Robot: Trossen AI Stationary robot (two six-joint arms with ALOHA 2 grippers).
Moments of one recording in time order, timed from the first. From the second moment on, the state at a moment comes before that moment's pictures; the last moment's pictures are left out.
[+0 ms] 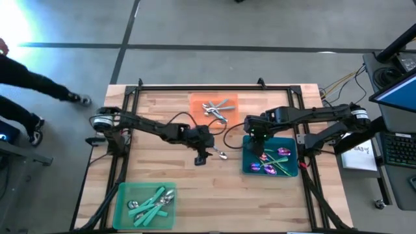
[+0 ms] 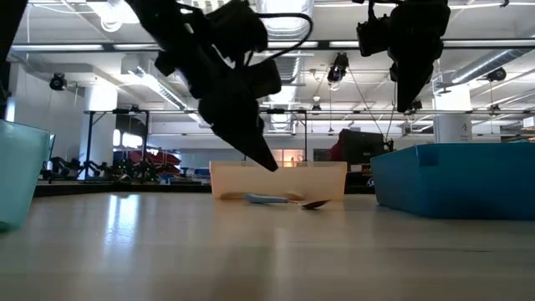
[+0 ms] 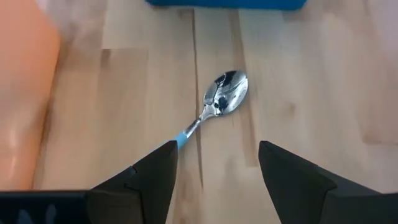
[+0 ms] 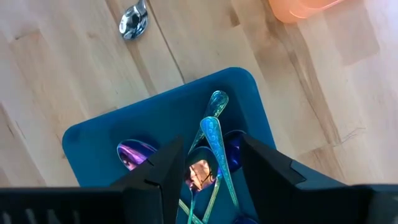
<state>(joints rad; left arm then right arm) 0.00 1.80 1.04 -0.10 0.05 0.03 -0.03 1.37 1.16 -1.07 0.00 0.39</state>
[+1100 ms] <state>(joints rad) 0.06 2.04 1.36 -0.39 0.02 0.28 -0.03 1.37 1.15 -1.09 0.00 0.33</state>
